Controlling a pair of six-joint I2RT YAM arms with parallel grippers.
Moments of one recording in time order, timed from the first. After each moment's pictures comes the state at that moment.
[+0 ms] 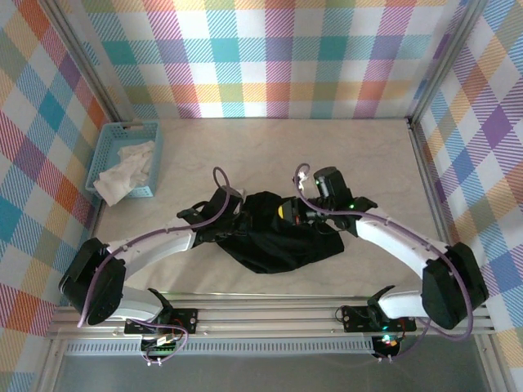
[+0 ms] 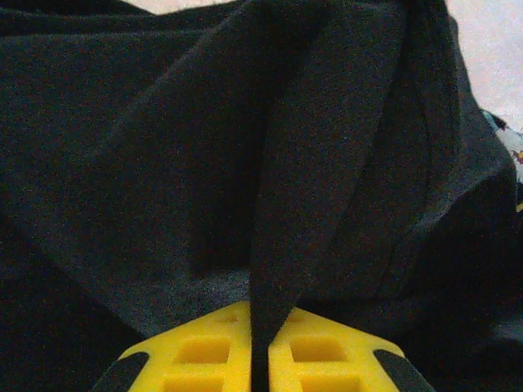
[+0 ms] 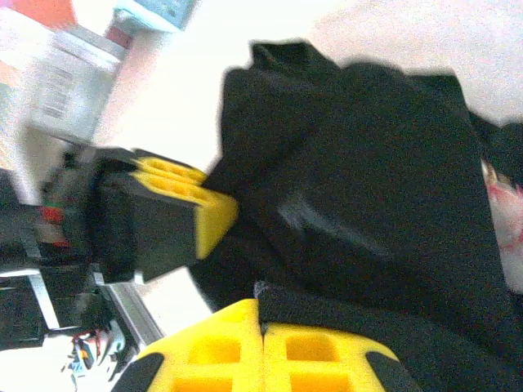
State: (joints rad) left arm -0.70 1.36 0.80 -0.31 0.01 -0.57; right arm 0.58 1.31 0.87 -0.26 -0.52 0.43
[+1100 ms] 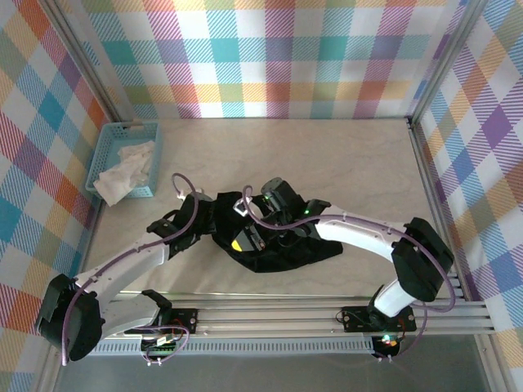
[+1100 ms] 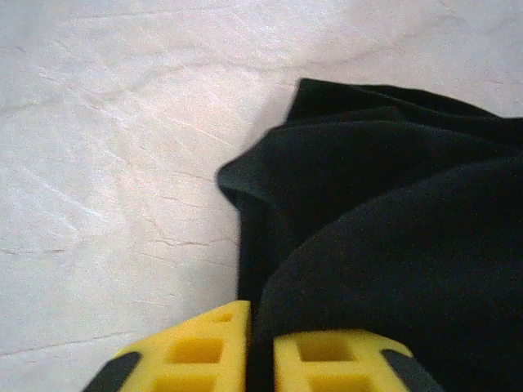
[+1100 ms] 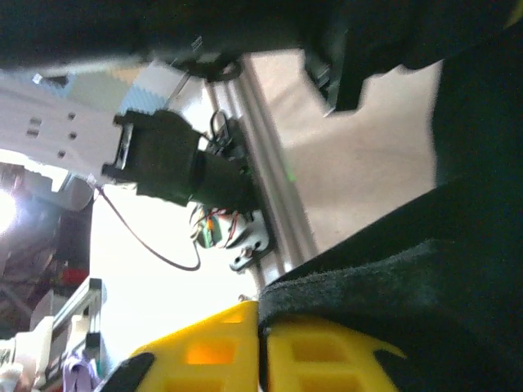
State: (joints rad) left arm -0.53 1.12 0.66 -0.44 -0.32 -0.60; right arm 0.91 1.56 1.06 -0.23 -0.80 0.36
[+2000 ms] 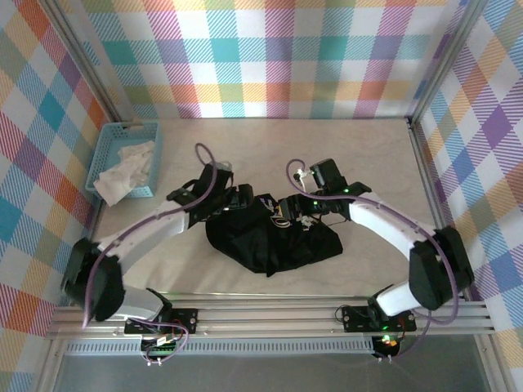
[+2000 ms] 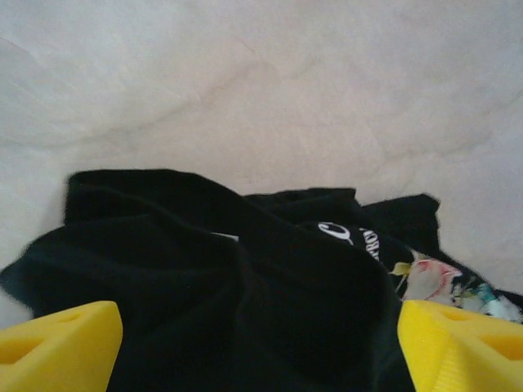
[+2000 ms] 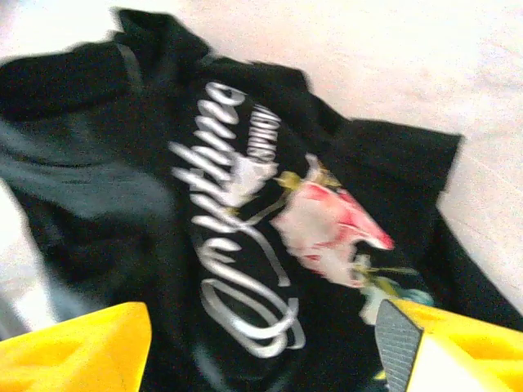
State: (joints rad) left arm -0.59 1.43 1.01 -0.41 -0.07 -0.58; right arm 0.53 1.47 1.00 -0.48 -0.32 0.25
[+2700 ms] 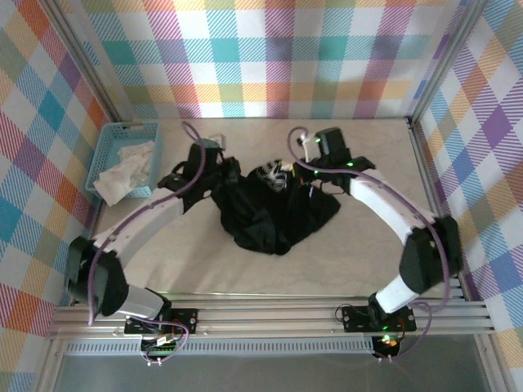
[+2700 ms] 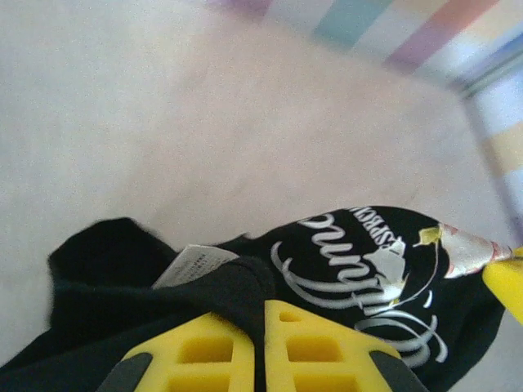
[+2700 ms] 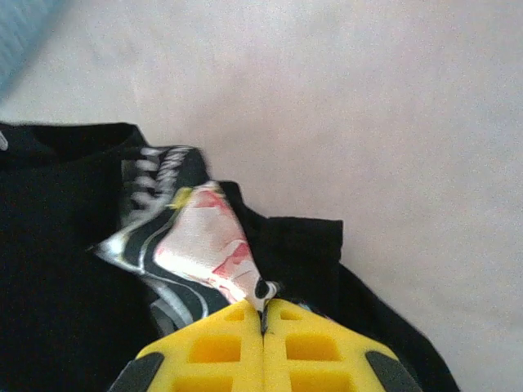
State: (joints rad) left arm -0.49 1.40 1.15 -0.28 0.02 -0.56; right arm 0.45 1.52 1.28 -0.46 -0.21 0.10
